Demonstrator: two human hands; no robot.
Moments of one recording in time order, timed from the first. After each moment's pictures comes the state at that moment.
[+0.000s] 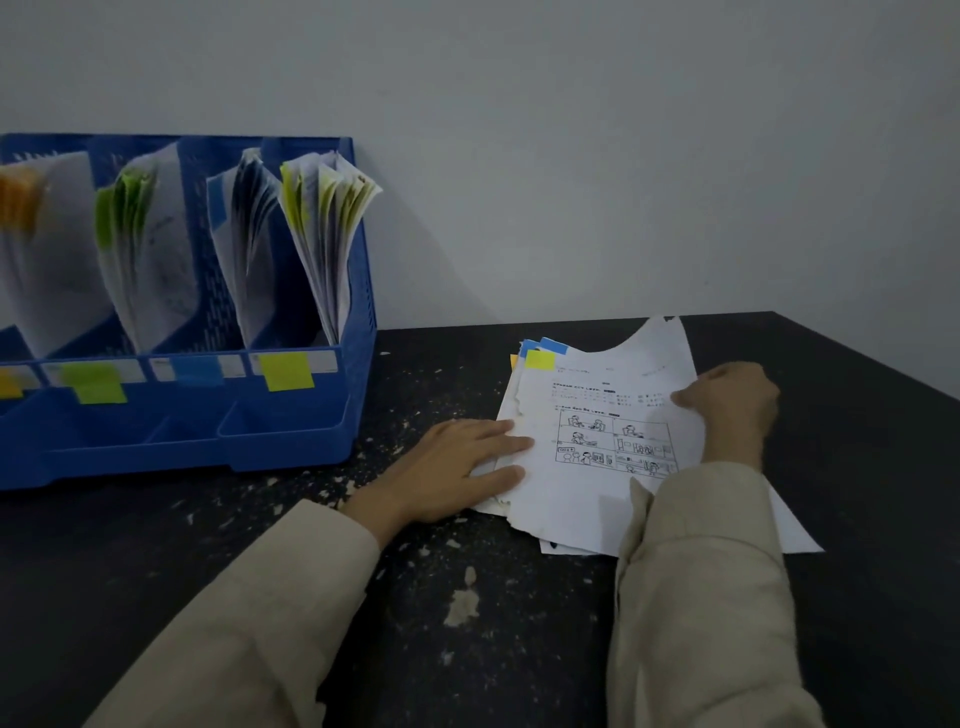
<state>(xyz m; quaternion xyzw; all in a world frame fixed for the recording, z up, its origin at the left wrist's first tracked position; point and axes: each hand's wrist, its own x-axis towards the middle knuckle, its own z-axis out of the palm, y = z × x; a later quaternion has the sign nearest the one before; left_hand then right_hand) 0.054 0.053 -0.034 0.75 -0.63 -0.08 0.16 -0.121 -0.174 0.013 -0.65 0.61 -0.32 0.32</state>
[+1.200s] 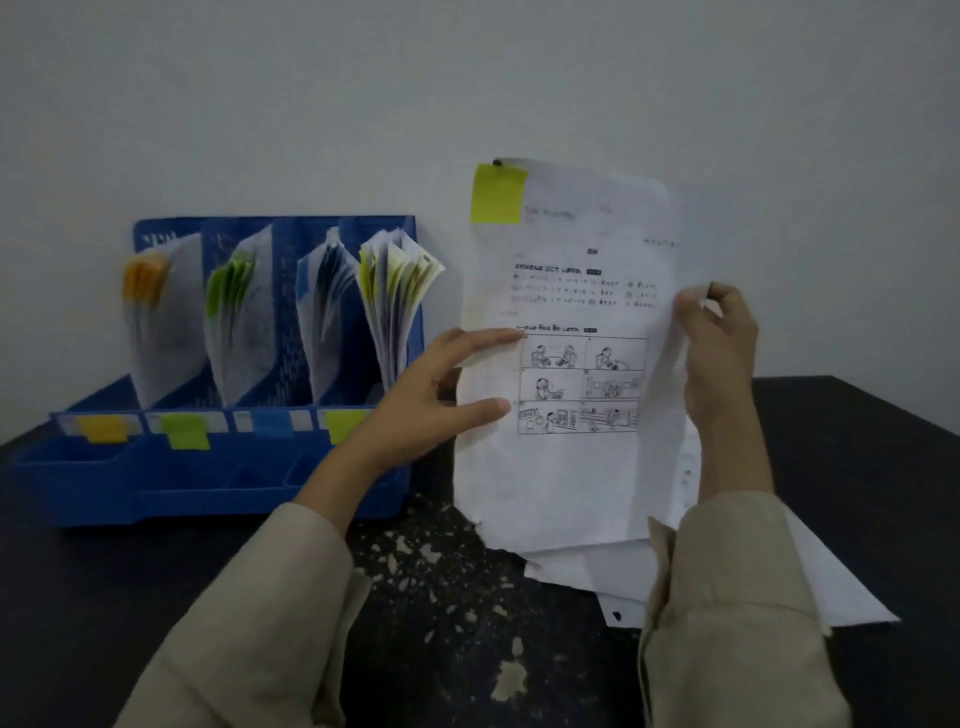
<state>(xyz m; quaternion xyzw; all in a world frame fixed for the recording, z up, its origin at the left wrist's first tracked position) 0.074 0.093 0.071 0.62 -0.58 -0.08 0.51 -0.061 -0.124 0.091 -0.57 0.15 -0.59 0.55</state>
